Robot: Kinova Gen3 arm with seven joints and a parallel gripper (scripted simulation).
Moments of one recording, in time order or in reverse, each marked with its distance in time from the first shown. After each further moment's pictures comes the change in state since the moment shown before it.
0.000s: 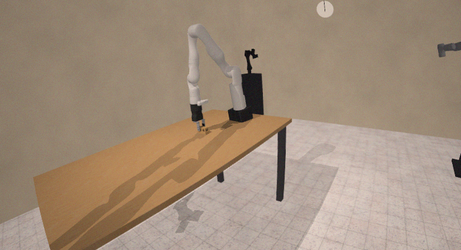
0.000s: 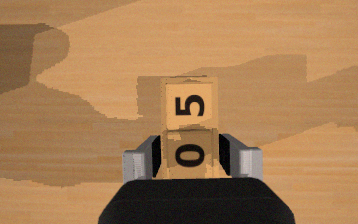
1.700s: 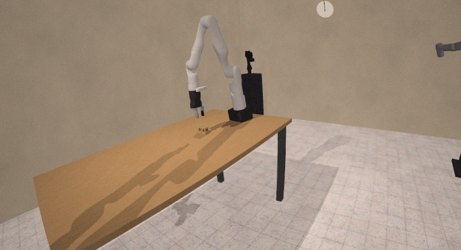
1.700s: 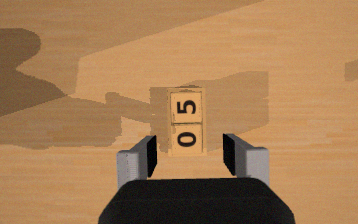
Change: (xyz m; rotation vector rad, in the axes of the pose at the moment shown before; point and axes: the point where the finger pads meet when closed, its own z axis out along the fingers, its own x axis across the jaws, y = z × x) arm 0.001 -0.002 -0.088 0.005 0.004 0.007
